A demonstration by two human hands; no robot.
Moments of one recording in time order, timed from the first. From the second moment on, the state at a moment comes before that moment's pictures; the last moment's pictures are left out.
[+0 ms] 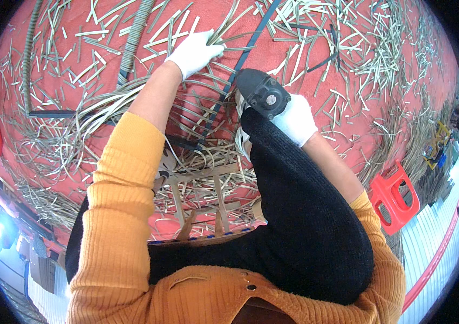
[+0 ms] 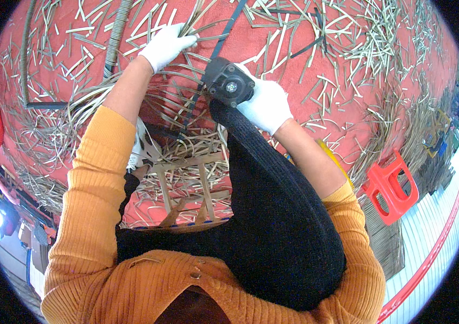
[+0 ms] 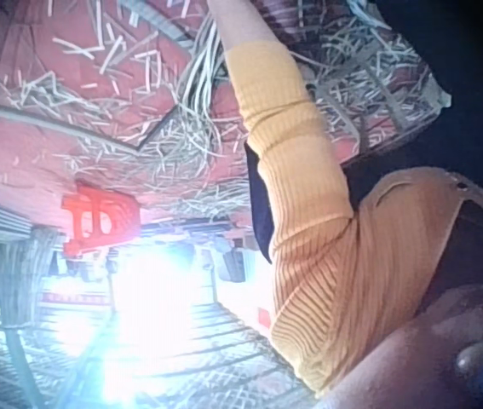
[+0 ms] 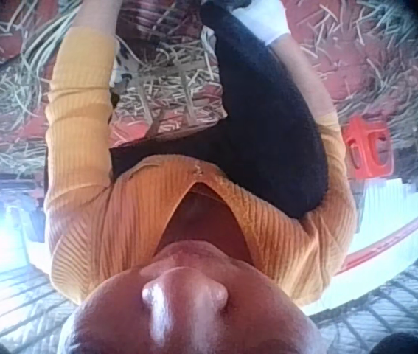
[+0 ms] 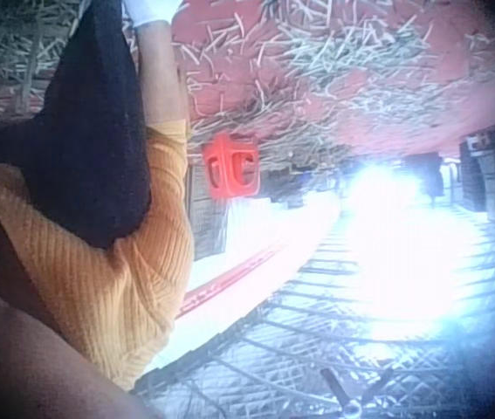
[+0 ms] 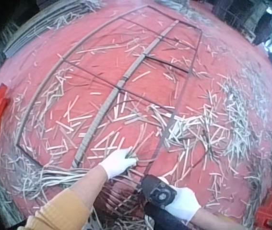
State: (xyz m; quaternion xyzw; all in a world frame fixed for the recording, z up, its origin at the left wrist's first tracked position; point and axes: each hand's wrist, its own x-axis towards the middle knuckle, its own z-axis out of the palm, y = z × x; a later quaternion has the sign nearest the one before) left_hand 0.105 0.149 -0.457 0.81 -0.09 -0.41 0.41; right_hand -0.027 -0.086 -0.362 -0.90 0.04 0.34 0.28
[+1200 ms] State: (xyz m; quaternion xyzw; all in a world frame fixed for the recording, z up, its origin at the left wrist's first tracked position) left_hand 0.107 0.136 -0.492 0.86 -0.12 -0.38 0.31; right_hand -0.010 -0.090 -0.361 -0.91 0.04 0.29 0.29
